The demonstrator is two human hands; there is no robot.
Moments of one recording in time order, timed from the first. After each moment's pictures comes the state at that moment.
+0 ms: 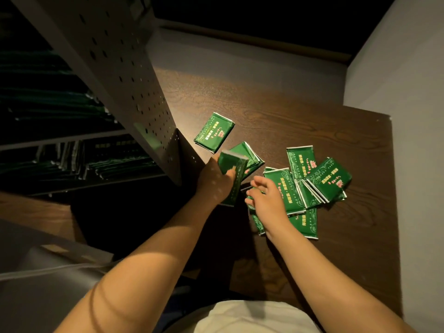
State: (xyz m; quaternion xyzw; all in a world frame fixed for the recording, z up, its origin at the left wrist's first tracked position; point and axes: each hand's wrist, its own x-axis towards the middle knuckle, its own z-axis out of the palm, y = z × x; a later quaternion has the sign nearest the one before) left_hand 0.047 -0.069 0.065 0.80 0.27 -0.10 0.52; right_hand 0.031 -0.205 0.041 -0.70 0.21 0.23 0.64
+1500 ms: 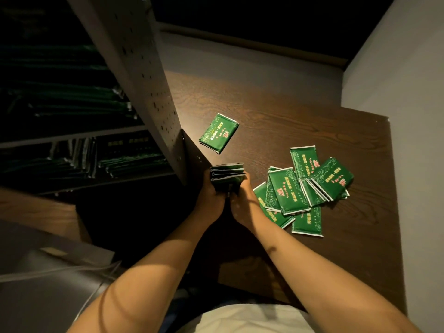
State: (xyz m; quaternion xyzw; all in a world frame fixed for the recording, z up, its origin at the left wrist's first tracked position) left_hand -0.001 -0.053 0.028 0.74 0.23 -0.05 0.63; right_hand 0.023 -0.138 0.040 -0.82 0.11 0.20 0.52
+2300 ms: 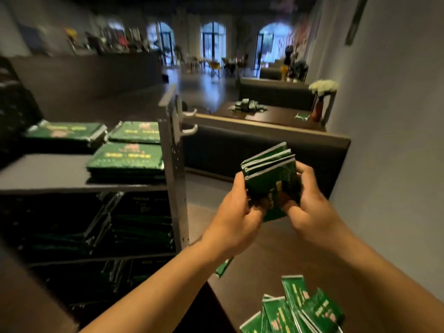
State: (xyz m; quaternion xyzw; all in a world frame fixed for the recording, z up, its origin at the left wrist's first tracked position) left_hand 0.035 -0.075 0.349 0.78 -0.11 0.15 0.59; right_hand 0.076 -0.235 0.364 -0.81 -0.30 -0.04 0.50
